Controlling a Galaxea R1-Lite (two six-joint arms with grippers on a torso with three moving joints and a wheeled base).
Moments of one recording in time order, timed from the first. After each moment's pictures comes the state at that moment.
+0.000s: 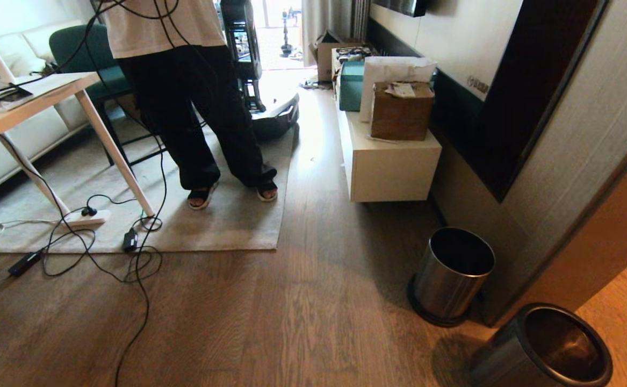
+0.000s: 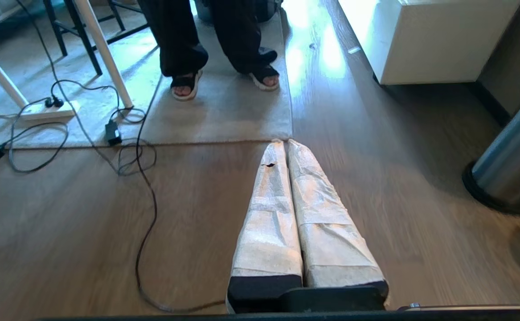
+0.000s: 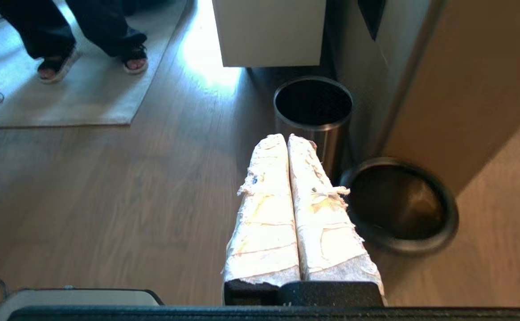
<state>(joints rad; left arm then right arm) 0.00 0.00 0.00 -0.03 0.01 0.00 0.00 0.00 0.00 0.00 -0.01 0.00</state>
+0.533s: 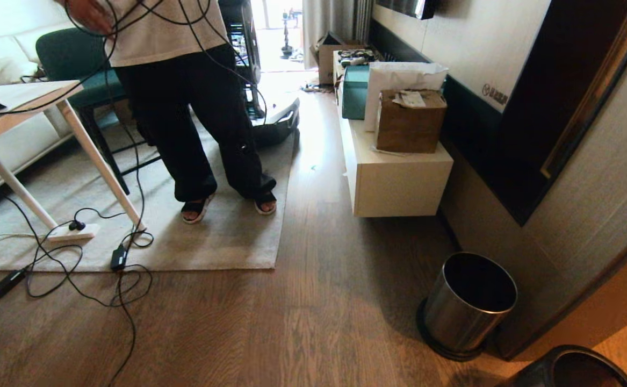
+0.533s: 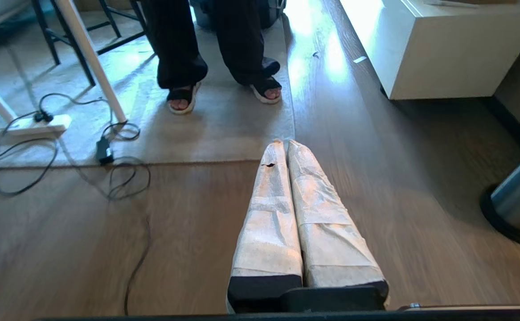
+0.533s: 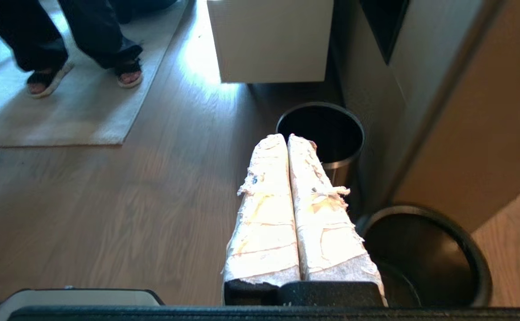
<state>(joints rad) 0.00 0.00 0.00 -0.03 0.01 0.00 0.00 0.00 0.00 0.00 -0.01 0.00</state>
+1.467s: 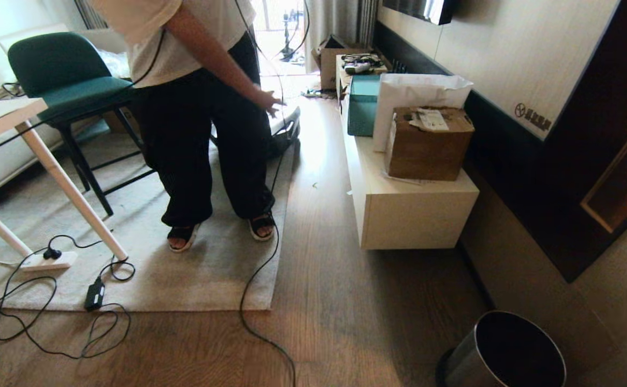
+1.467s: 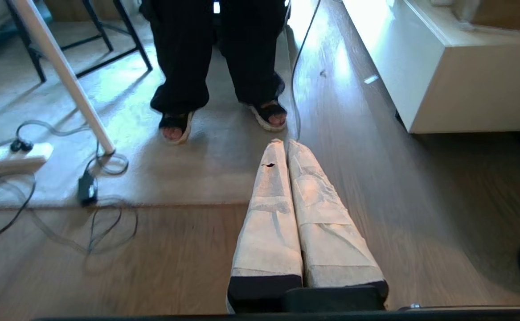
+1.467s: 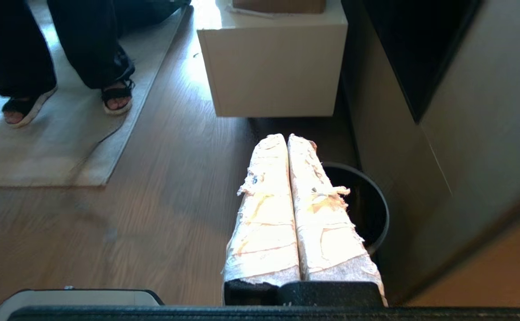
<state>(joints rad) 0.00 0.00 0.00 -0.03 0.01 0.00 0.00 0.00 0.00 0.00 -0.01 0.00</state>
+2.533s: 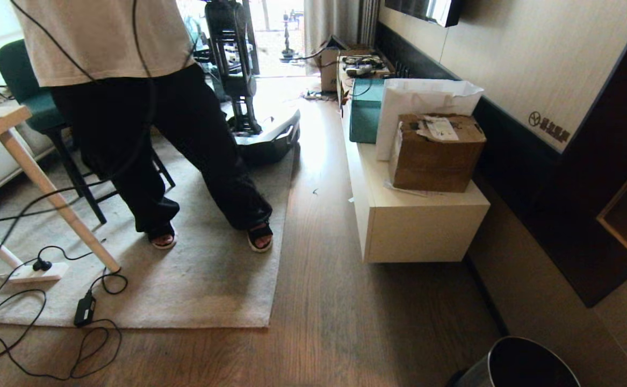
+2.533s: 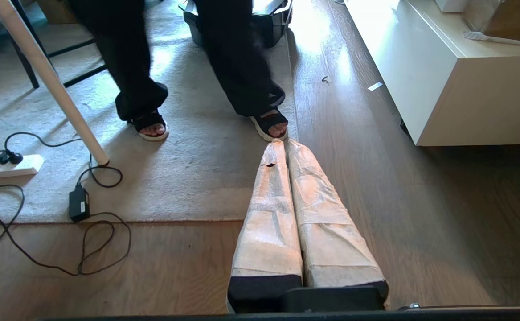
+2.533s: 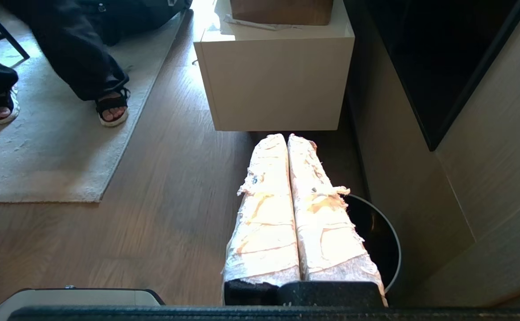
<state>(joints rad) 0.00 0.00 0.00 -0.03 0.01 -0.01 0.01 0.00 0.00 0.00 -0.01 0.00</state>
